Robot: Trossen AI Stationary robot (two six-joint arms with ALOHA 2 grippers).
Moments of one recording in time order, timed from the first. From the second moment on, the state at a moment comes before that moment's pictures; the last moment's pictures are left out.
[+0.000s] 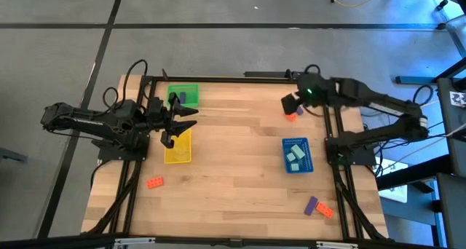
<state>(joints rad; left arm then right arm) -0.06 0.73 0.57 0.47 -0.14 -0.15 -0.30 1.15 1.24 -1.00 0.29 0.67</state>
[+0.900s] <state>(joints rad) -0.06 0.73 0.57 0.53 -0.18 -0.15 -0.81 1.61 0.82 -0.59 0.15 0.51</state>
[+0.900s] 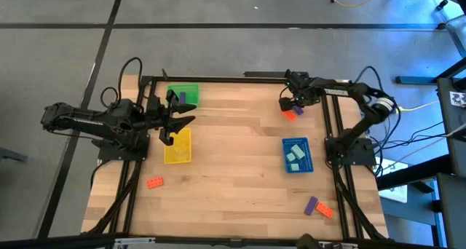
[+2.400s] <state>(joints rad) -0.06 0.73 0.57 0.43 -0.23 -0.26 -0.15 1.10 0.77 0.37 -0.05 0.42</state>
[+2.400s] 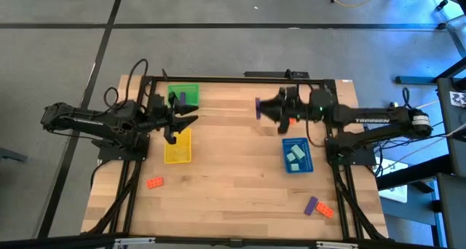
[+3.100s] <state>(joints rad) -0.06 0.78 0.57 0.40 -0.14 -0.35 0.09 1.15 0.79 0.40 0.15 0.38</state>
